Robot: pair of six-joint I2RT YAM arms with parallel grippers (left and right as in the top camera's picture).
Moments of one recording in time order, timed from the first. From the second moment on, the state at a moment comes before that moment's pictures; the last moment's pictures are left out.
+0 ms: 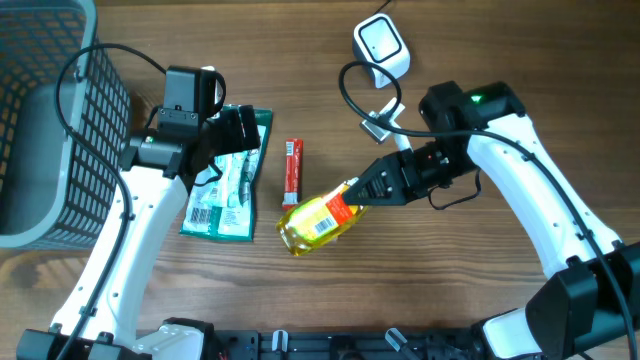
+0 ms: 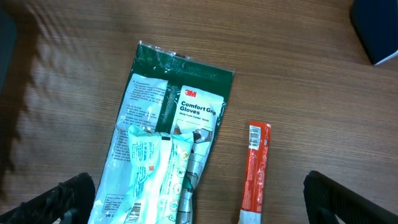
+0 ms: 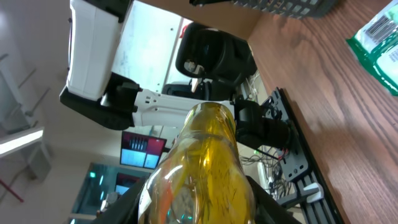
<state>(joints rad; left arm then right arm) -0.18 1.40 1.20 -0.78 -0.07 -0.32 0.32 1.65 1.40 -1.61 -1.45 -0.61</state>
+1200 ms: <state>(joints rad) -0.18 1.40 1.20 -0.78 -0.07 -0.32 0.21 1.68 1.80 -1.34 0.15 0.25</state>
